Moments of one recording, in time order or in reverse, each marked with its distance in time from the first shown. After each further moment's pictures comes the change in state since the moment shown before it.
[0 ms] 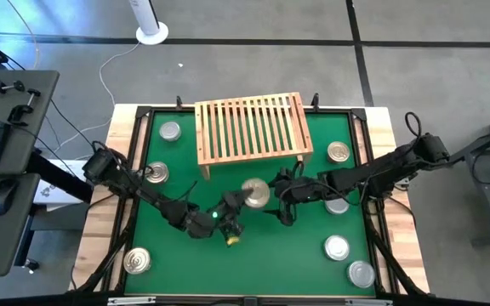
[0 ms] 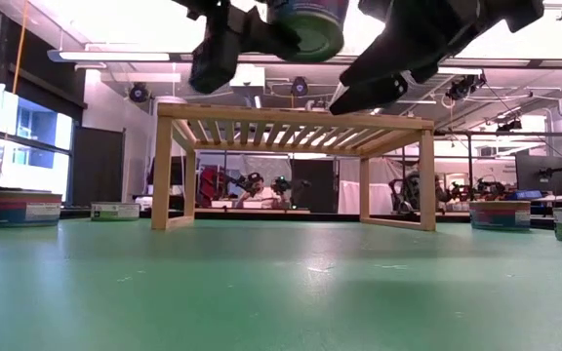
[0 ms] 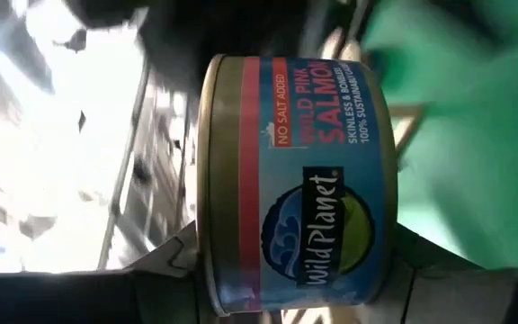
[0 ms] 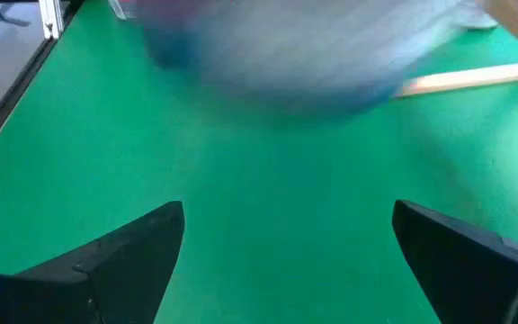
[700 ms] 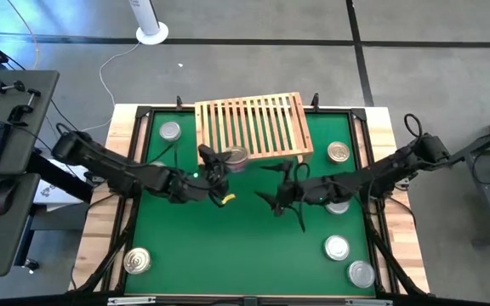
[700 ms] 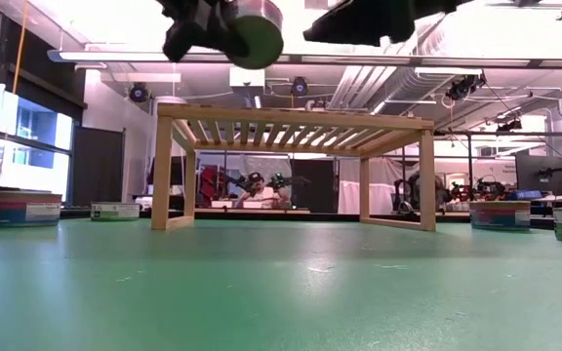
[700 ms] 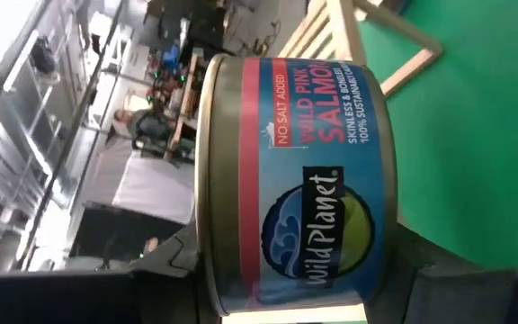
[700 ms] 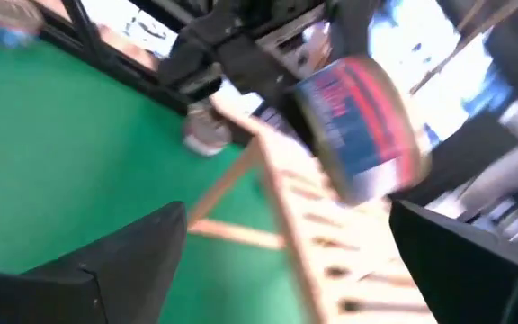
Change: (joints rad) left arm 0.157 -0.373 0.000 -0.741 0.117 -0.655; right arm 0.061 0.003 -0.001 0.412 0.399 -0.759
